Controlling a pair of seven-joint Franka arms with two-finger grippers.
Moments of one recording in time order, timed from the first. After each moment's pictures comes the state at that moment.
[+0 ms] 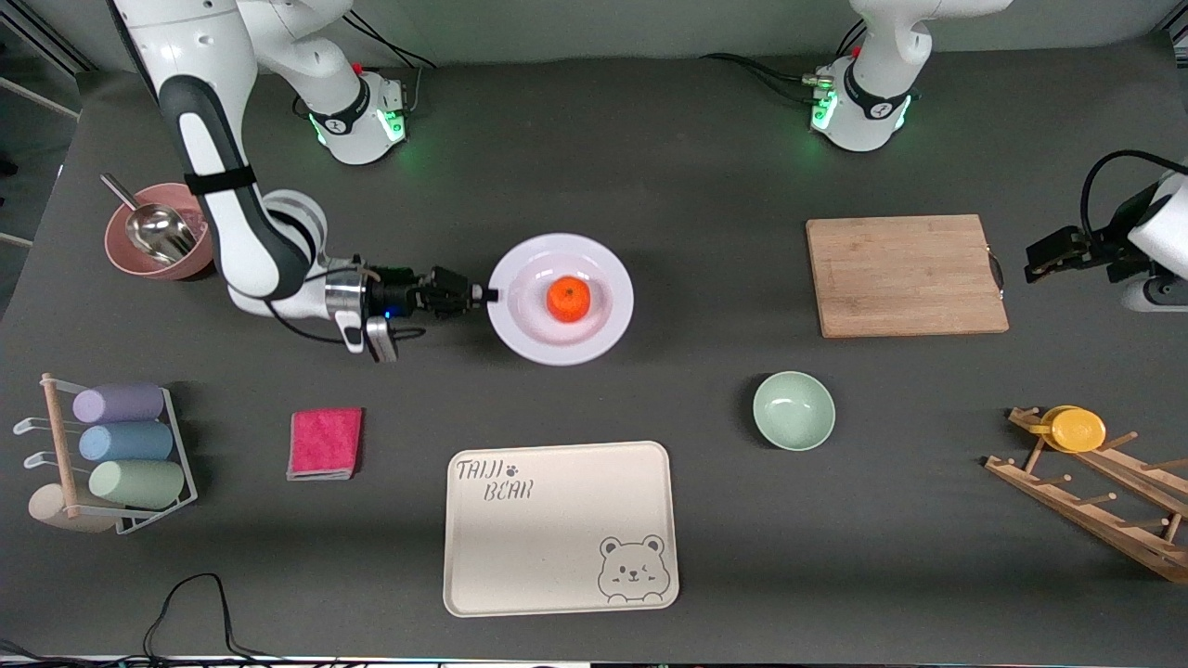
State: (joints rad) left arm -0.05 -0.02 0.08 -1.76 0.02 1.70 0.06; right arm 0.47 0.35 -0.27 -2.16 1.66 1.83 -0.95
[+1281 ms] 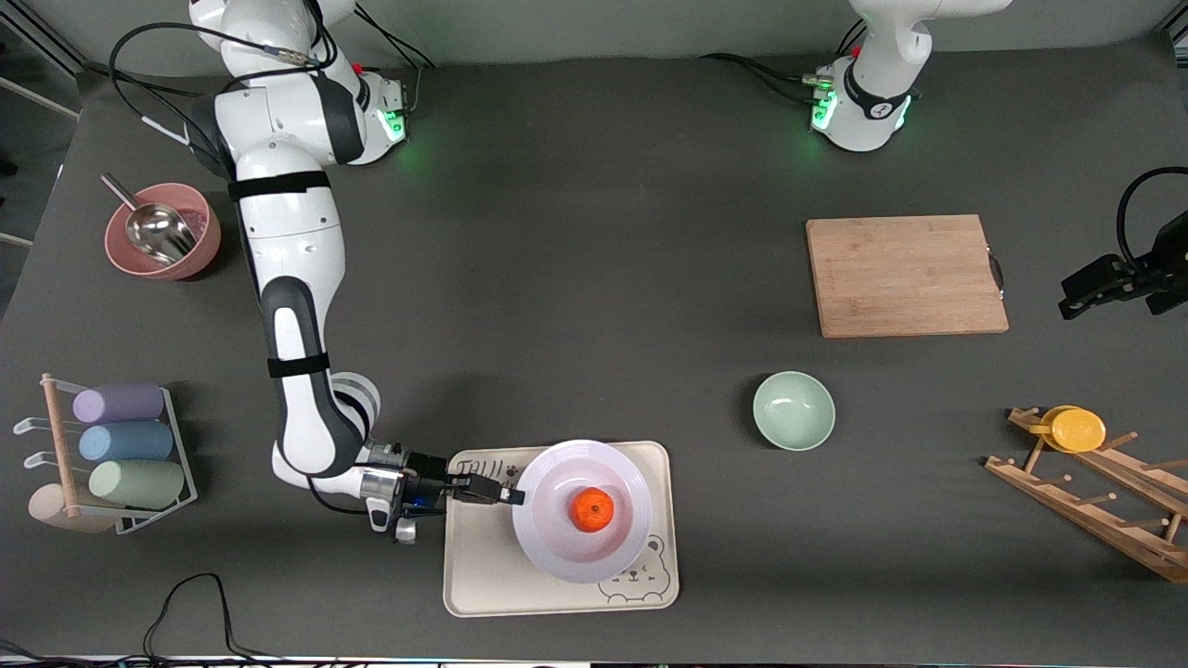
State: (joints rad) left arm -0.03 0.03 0.09 -1.65 0.01 1.76 0.02; right arm 0.37 1.15 -0.27 -1.15 1.79 1.95 -0.74
